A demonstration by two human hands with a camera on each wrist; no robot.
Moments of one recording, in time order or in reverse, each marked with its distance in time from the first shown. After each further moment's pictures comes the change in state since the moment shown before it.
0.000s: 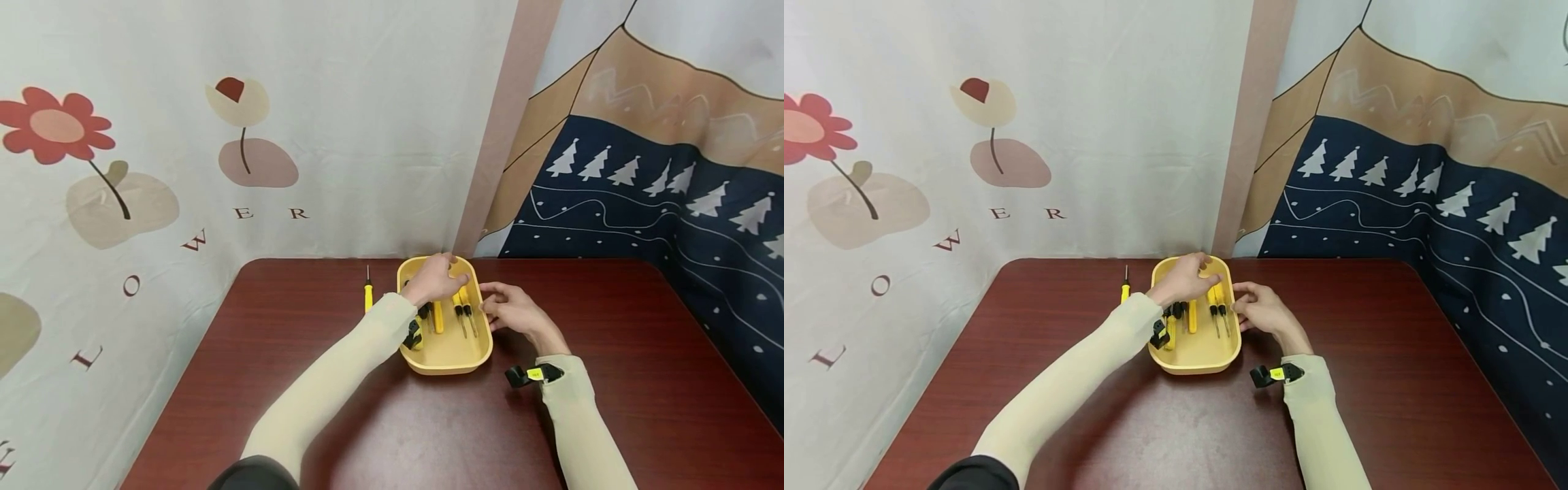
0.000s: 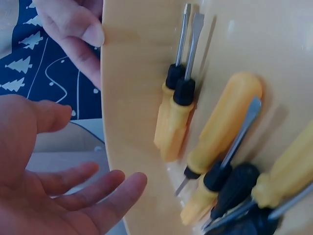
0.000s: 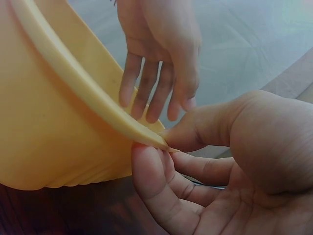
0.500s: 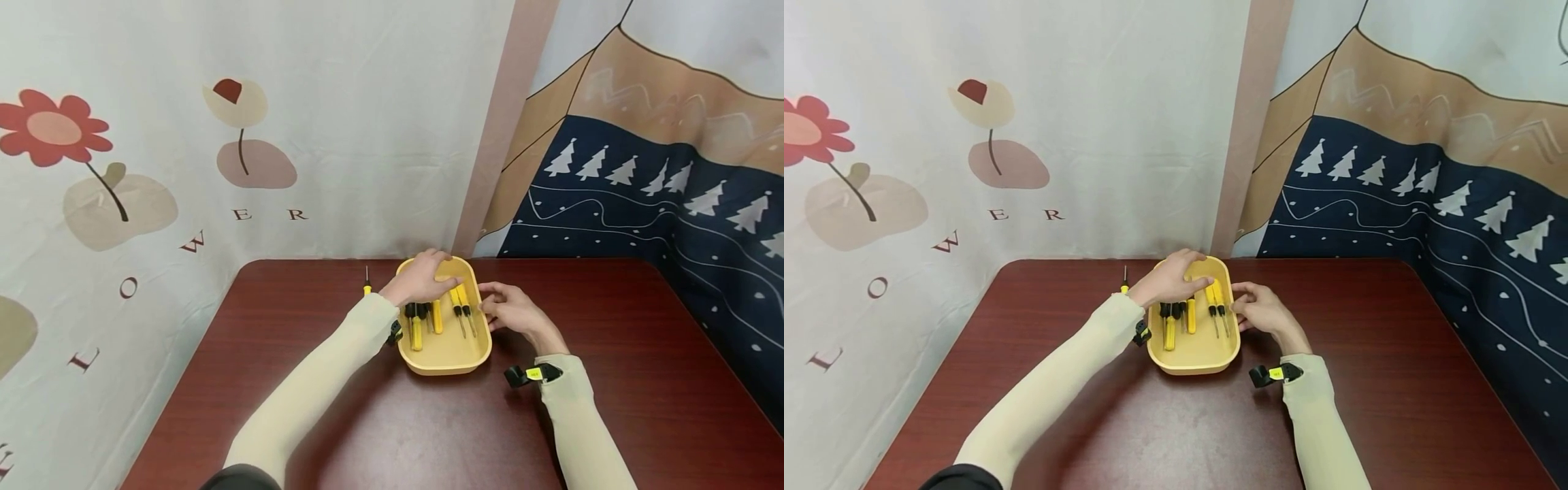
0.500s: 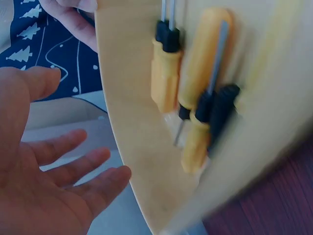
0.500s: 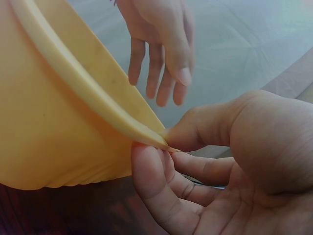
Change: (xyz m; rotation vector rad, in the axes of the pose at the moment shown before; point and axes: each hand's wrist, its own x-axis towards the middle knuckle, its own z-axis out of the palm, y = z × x) left_hand -0.007 -0.019 -0.018 0.172 -0.018 0.179; right_hand 0.001 0.003 0.000 0.018 0.001 -0.007
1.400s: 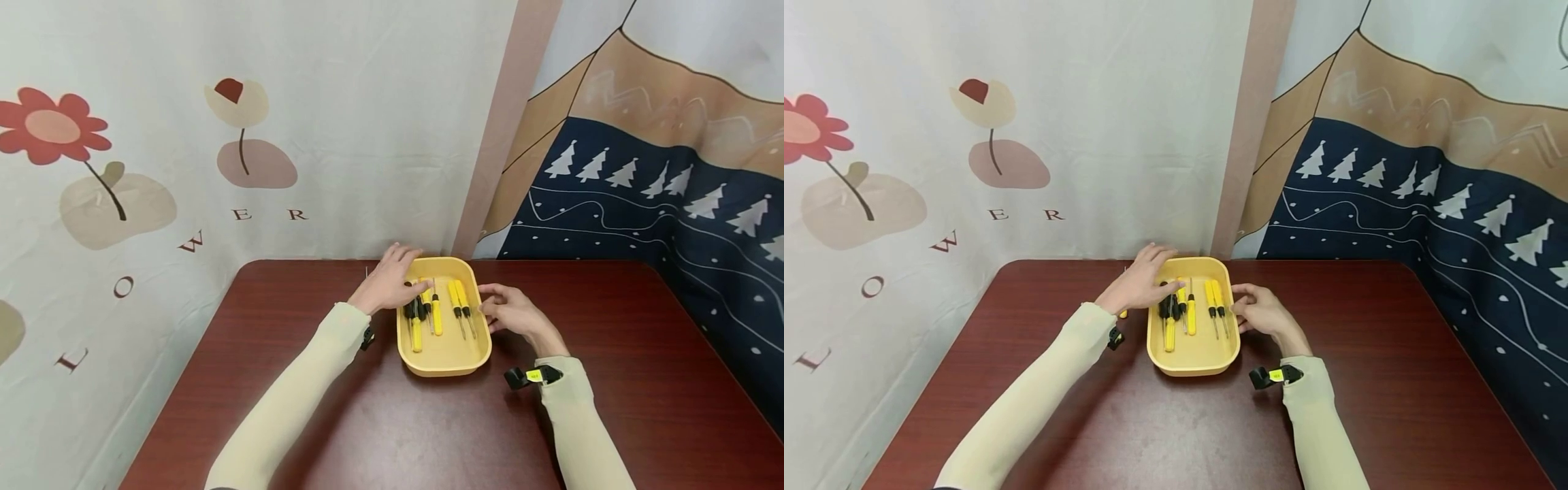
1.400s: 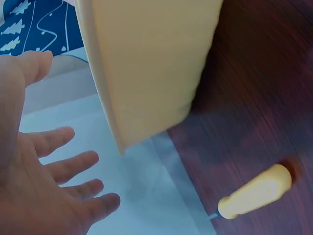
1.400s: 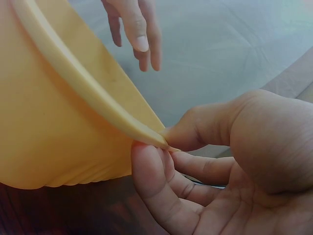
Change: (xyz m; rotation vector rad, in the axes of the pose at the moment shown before) left_hand -0.029 -0.048 -0.010 0.115 0.109 -0.005; right_hand 0.000 0.000 0.000 0.015 0.007 0.003
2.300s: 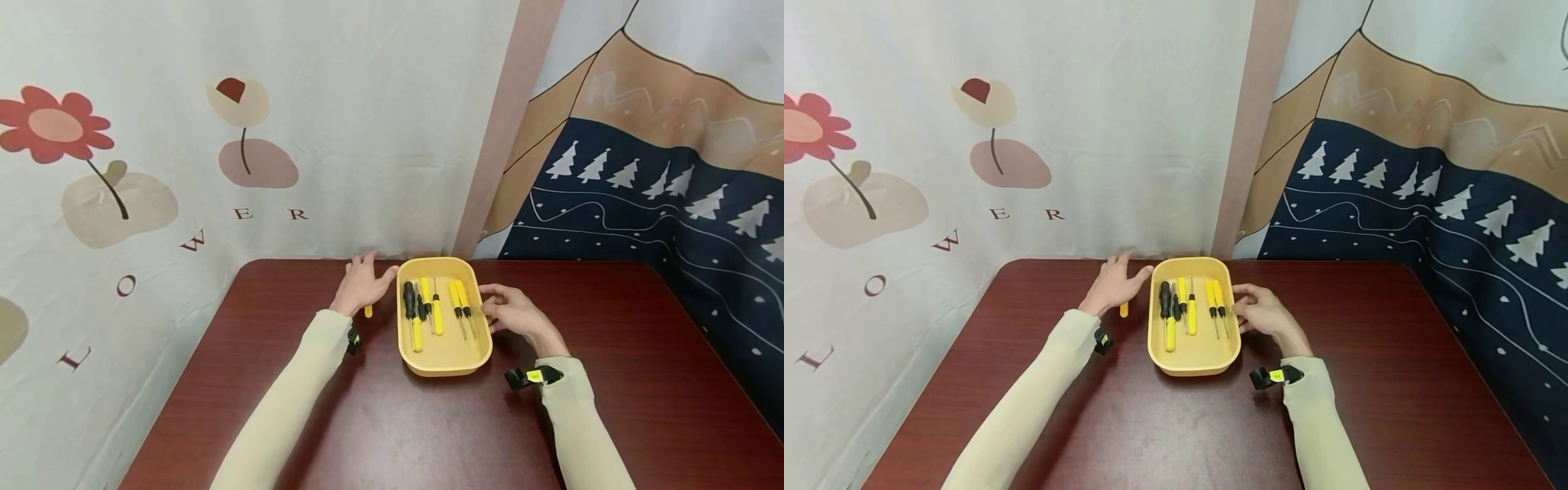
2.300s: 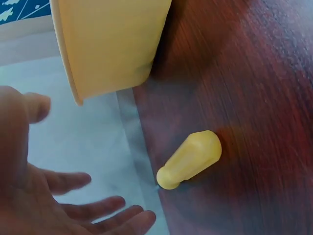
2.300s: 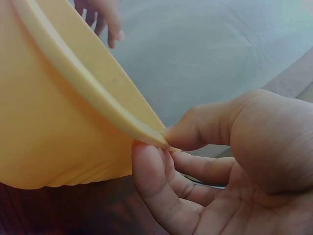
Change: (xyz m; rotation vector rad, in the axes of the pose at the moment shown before) left_hand -0.019 -0.044 0.004 -0.185 0.084 -0.404; right_hand -0.001 -0.001 0.001 -0.002 -0.004 0.001
